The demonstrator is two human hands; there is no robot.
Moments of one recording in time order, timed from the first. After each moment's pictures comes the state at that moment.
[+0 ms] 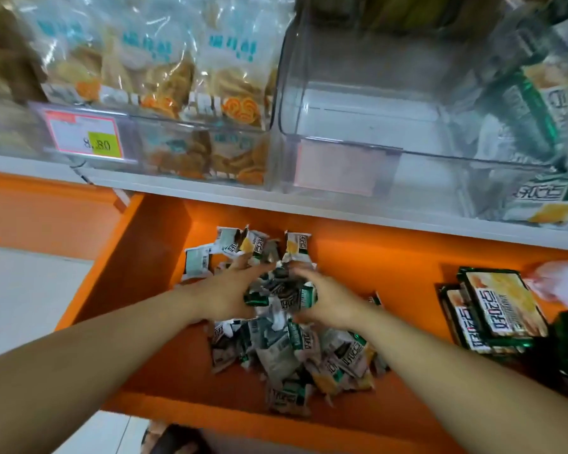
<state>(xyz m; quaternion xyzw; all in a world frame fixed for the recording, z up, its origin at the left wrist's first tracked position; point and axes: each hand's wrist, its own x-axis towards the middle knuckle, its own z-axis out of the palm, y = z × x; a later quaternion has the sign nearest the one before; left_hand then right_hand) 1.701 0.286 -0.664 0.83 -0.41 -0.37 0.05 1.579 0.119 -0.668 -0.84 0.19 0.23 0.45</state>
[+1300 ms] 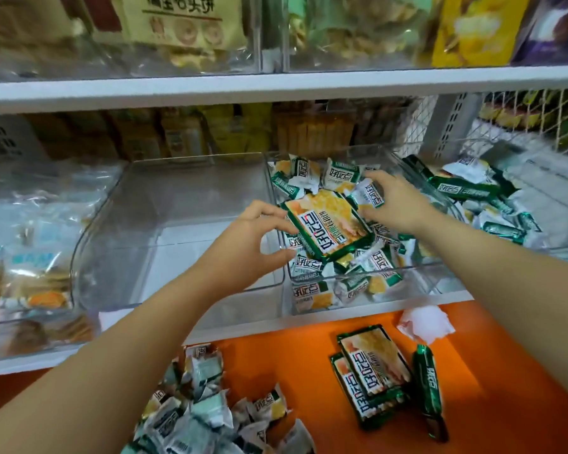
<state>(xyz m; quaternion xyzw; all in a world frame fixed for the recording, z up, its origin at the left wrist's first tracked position) 1.628 0.040 -0.452 0.76 -0.56 -0.08 0.33 1.486 -0.194 -0.442 -0.91 0.35 -0.13 0.20</state>
